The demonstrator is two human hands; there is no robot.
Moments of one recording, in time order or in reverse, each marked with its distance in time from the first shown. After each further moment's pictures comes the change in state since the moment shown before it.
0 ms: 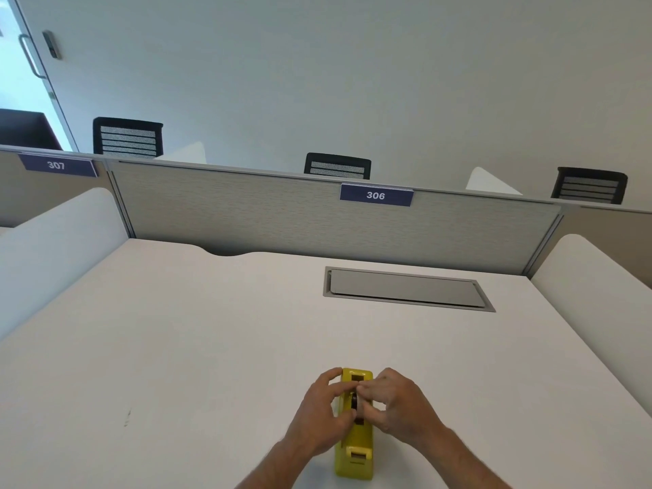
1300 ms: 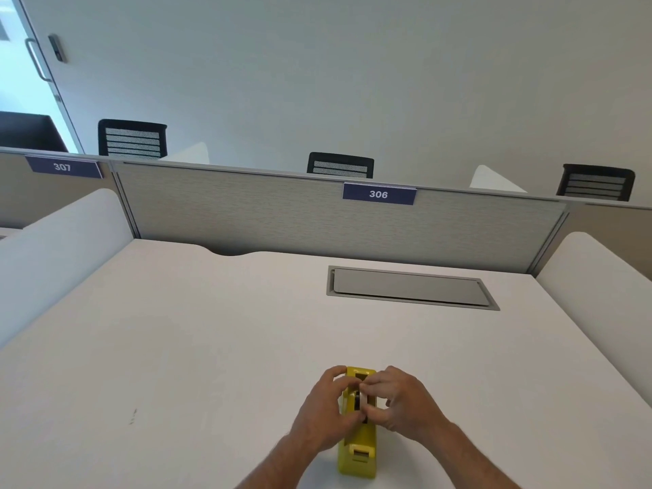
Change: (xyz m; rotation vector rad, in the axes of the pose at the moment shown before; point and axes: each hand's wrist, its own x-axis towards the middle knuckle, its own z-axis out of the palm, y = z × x) left_hand 0.002 0.008 -0.003 0.049 -0.014 0.013; right_hand 0.001 0.007 0.001 0.058 0.018 0.008
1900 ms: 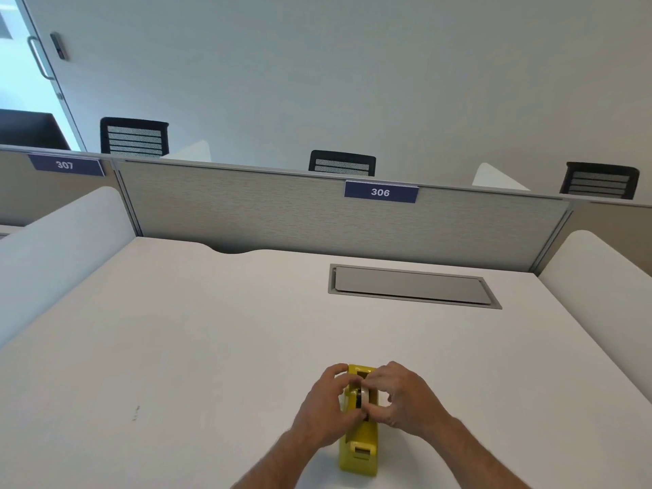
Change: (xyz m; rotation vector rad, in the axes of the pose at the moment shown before) left_hand 0.002 0.001 -0.001 0.021 -0.006 -0.020; right_hand 0.003 0.003 -0.002 -0.039 -0.060 -0.008
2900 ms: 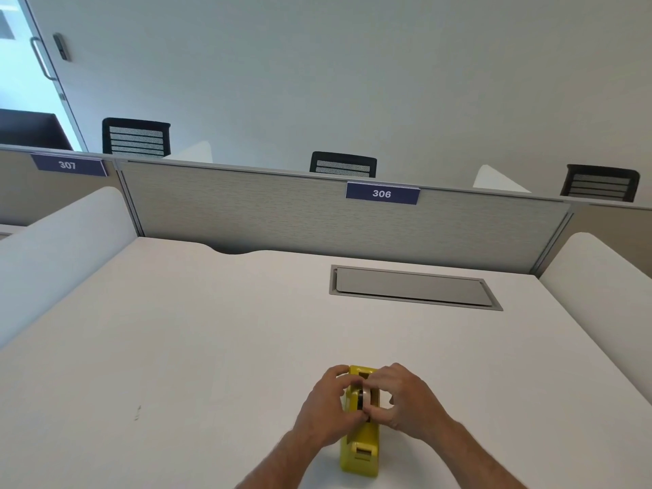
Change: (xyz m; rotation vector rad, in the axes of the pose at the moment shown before) left_hand 0.003 -0.003 0.004 0.018 -0.002 -0.038; right_hand -0.002 -0.003 0.002 0.000 0.000 0.037
